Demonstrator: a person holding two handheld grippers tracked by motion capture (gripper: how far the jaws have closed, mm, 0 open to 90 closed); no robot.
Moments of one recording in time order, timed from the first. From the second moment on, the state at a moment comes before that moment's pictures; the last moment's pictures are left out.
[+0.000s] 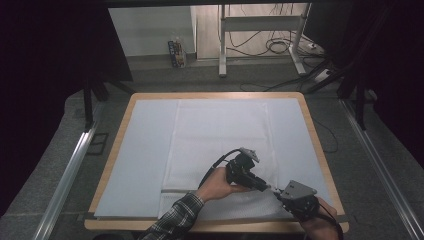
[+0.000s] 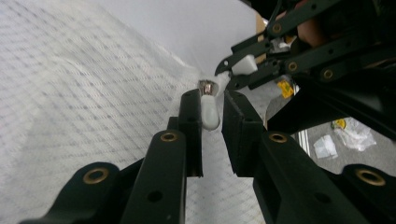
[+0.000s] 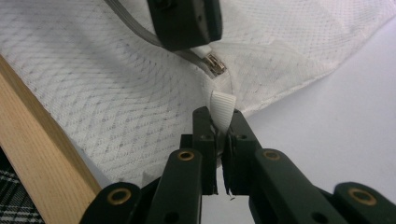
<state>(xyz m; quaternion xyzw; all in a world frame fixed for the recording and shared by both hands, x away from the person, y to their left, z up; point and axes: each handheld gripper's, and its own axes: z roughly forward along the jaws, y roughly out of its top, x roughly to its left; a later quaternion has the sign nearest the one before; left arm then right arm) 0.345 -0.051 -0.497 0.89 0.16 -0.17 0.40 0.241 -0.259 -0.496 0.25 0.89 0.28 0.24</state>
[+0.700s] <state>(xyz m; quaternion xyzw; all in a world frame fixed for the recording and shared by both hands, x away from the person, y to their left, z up) 0.341 -0.051 -0.502 0.89 0.16 -0.17 0.38 0.240 -0.257 -0.495 0.24 0.89 0.28 0.24</state>
